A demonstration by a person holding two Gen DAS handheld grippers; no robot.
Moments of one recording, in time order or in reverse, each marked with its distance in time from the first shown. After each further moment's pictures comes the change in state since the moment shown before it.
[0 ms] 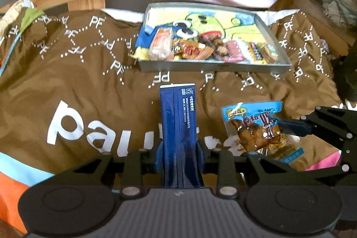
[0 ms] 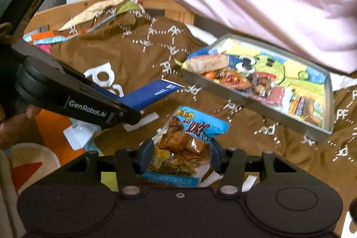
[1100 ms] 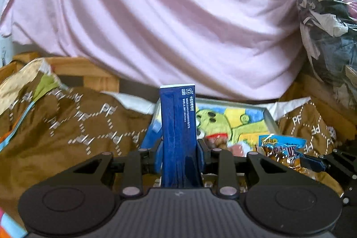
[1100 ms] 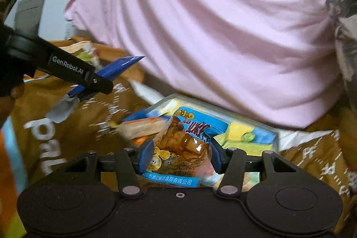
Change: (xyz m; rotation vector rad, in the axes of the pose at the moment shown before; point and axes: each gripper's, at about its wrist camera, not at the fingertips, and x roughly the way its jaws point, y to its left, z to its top) left arm -0.013 -0.013 0.076 -0.110 -0.407 0.070; right arm -0.001 -0.076 0.032 -0.052 -0.300 -0.225
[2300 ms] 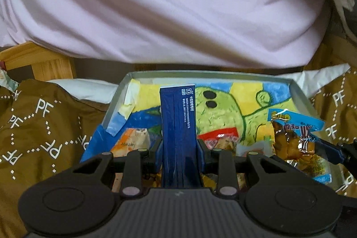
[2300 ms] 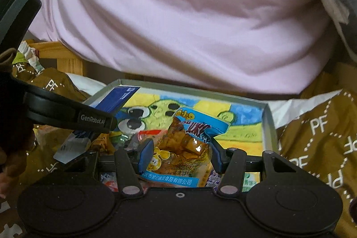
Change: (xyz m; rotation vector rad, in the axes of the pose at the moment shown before) left arm 0.176 -0.051 -0.009 0.083 0.148 0.064; right arm 0.130 -0.068 -0.034 0.182 0.078 -0.105
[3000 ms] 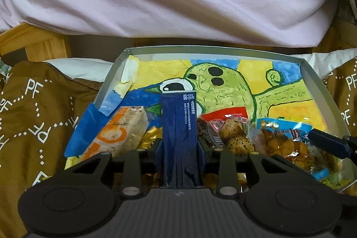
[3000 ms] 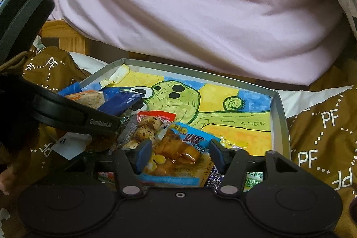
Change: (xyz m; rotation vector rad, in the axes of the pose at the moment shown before) left arm 0.027 -0.001 -0.010 -0.003 0.077 0.010; right arm 0.015 0.005 -0.010 -0.056 0.062 0.011
